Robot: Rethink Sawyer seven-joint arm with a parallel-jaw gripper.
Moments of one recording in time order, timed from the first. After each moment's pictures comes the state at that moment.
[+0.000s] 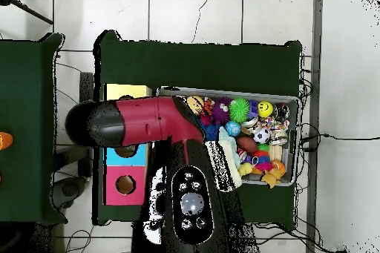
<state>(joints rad) -0.06 -0.79 0.12 1.54 -0.09 0.74 1.80</state>
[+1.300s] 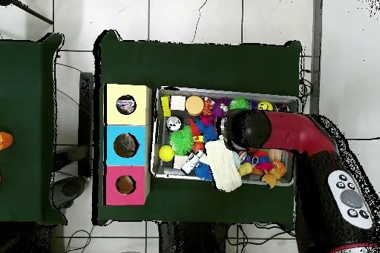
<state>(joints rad) -0.63 -0.67 0.33 1.60 -0.42 0.74 1.62</state>
